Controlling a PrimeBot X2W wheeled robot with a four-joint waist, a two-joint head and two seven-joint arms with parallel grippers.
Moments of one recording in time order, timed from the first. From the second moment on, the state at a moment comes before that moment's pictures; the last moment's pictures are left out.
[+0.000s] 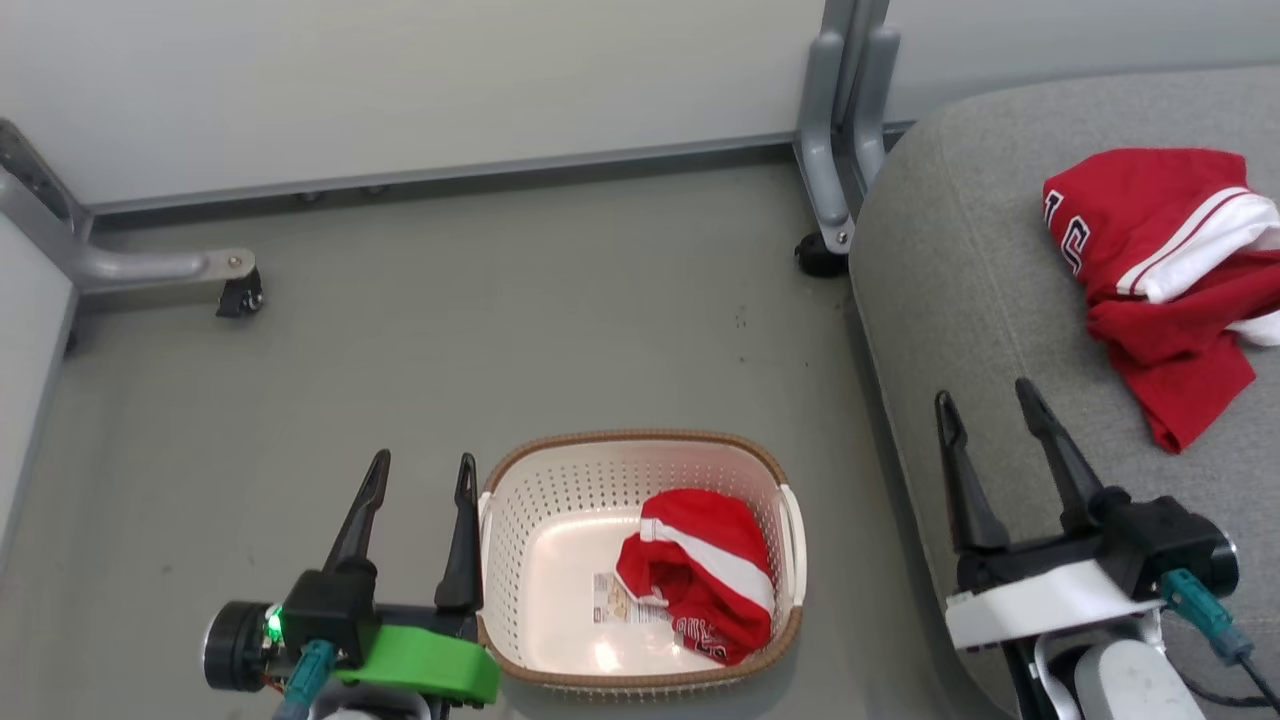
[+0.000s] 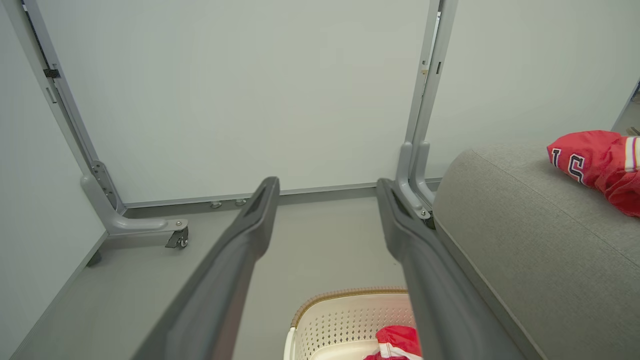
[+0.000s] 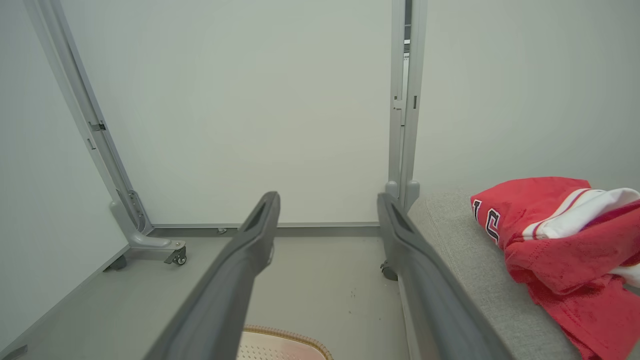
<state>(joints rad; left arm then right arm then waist) -0.01 0.05 -0.21 0.11 -0.15 0.02 -0.26 -0.01 -0.05 0.06 0.01 0.11 0.13 -0.26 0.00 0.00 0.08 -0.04</state>
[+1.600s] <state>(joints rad) -1.04 0.18 -0.94 1.10 -0.76 -0.13 -0.11 -0.37 -0.05 -0.01 -0.27 0.09 0.13 -0.26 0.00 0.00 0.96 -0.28</state>
